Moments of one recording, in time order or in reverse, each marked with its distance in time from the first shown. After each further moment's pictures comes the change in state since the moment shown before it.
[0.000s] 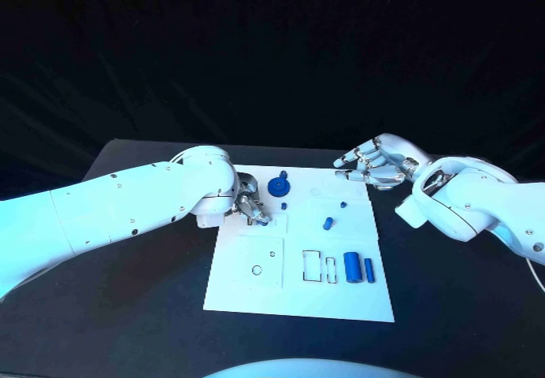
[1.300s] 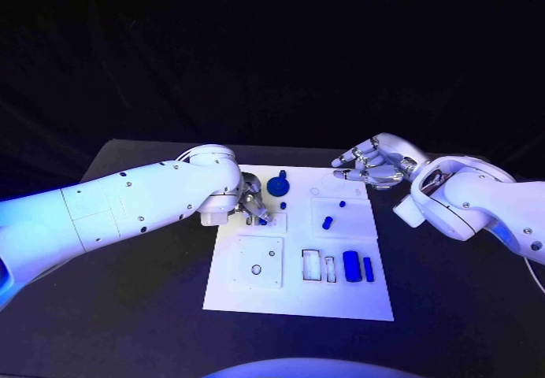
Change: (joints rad) left arm 0.000 0.043 -0.001 -0.042 -0.008 0.029 -0.007; left_hand -0.175 0.051 0.086 -0.081 0.015 0.028 -0.016 0.017 -0.006 0.029 -0.018 0.045 0.031 0.000 -0.007 0.000 0.000 0.000 -0.004 -0.004 0.005 0.000; right arm 0.000 0.000 0.000 0.004 0.000 0.002 0.000; right_hand 0.000 0.000 0.003 0.003 0.000 0.000 0.000 0.000 -0.001 0.000 0.000 0.000 -0.001 0.000 0.000 0.000 0.000 0.000 0.000 0.000 0.000 -0.001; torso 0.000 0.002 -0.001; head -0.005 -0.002
